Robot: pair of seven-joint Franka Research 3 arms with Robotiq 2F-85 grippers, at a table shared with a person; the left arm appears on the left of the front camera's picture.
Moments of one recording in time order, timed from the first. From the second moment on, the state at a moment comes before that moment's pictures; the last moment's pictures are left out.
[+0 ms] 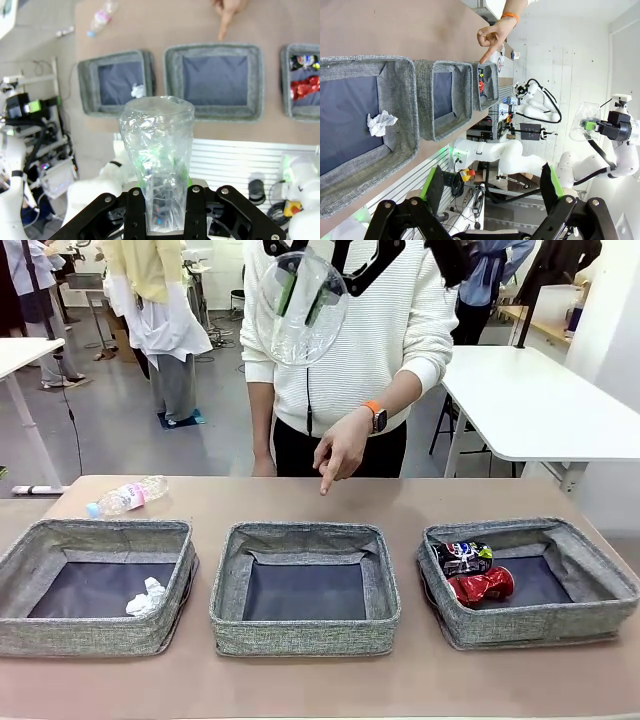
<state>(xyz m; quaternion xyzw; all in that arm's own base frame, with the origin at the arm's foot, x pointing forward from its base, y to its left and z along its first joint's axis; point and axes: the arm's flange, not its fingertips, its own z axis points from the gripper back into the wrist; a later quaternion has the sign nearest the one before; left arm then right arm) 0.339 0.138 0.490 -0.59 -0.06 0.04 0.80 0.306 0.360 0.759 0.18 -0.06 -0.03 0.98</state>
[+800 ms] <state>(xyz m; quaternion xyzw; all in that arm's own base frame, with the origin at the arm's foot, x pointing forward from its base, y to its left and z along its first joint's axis) 0.339 0.138 0.490 -0.59 -0.06 0.04 0.80 0.307 0.381 0.581 0.16 0.02 0.06 0.98</state>
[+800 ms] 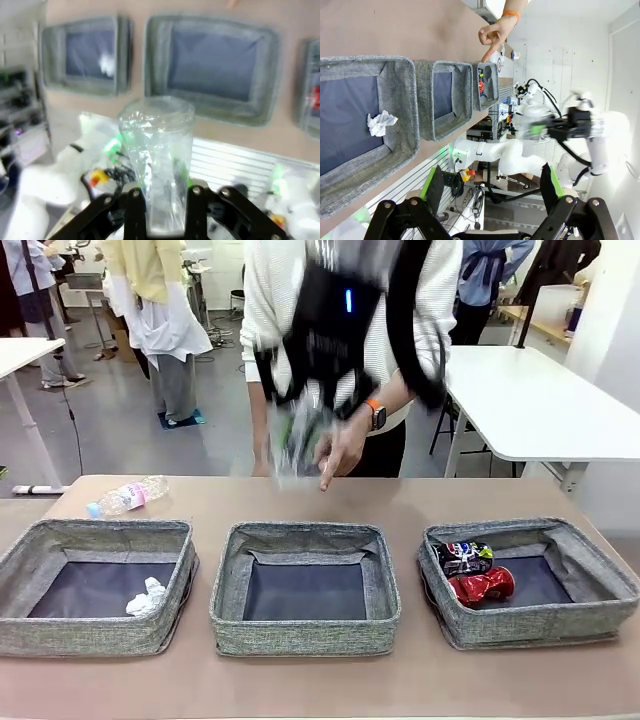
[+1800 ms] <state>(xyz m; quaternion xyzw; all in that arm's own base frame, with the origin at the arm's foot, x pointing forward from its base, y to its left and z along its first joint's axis) 0.339 0.138 0.490 -0.59 -0.06 0.04 0.80 0.305 0.341 0.428 0.26 -0.02 -0.01 0.96</state>
